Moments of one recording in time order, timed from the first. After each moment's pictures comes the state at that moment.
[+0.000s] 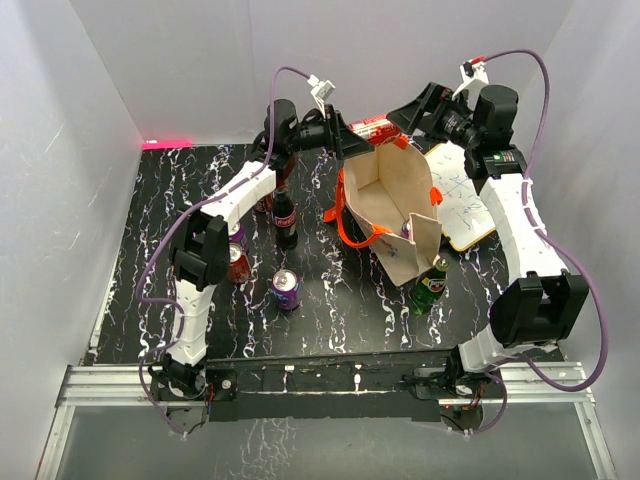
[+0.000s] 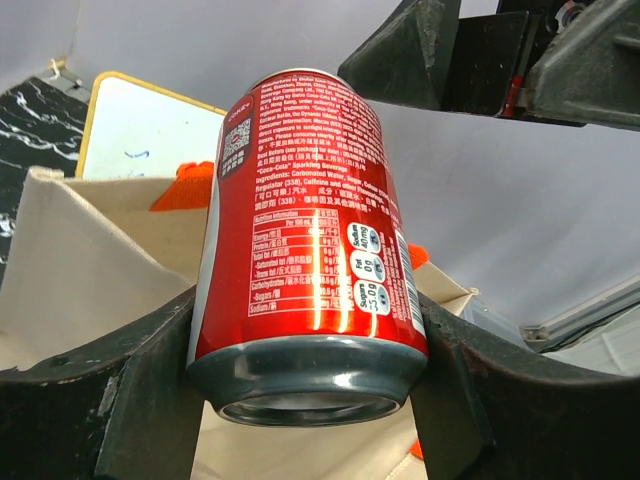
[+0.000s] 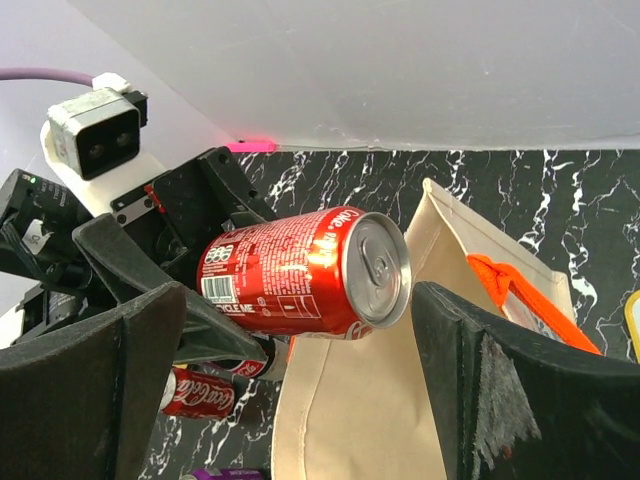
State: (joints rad) left arm -0.48 2.19 1.96 0.36 0.90 -0.62; right arm 0.04 1.54 1.58 -0.15 -0.55 0.51
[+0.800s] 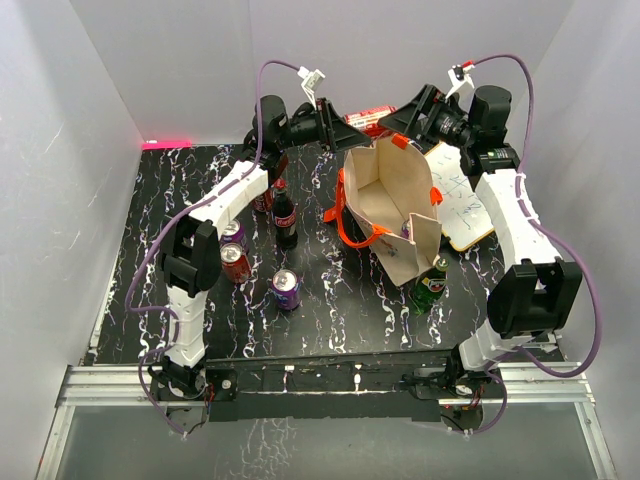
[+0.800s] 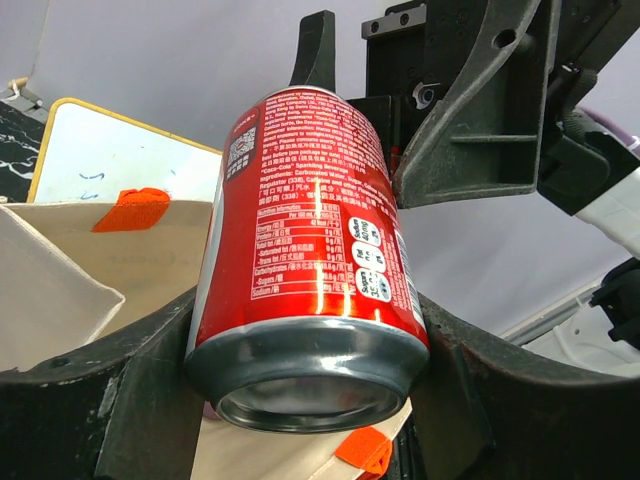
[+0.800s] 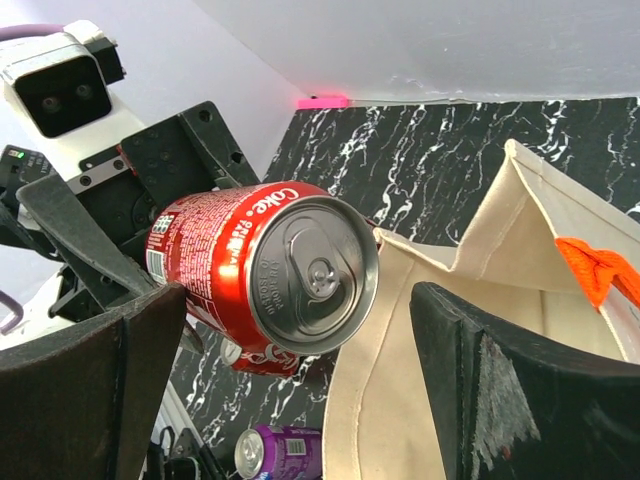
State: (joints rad) left arm -0.47 2.09 1.88 0.43 0.91 -0.78; right arm 0.03 1.60 1.58 -0.13 -0.73 0.63
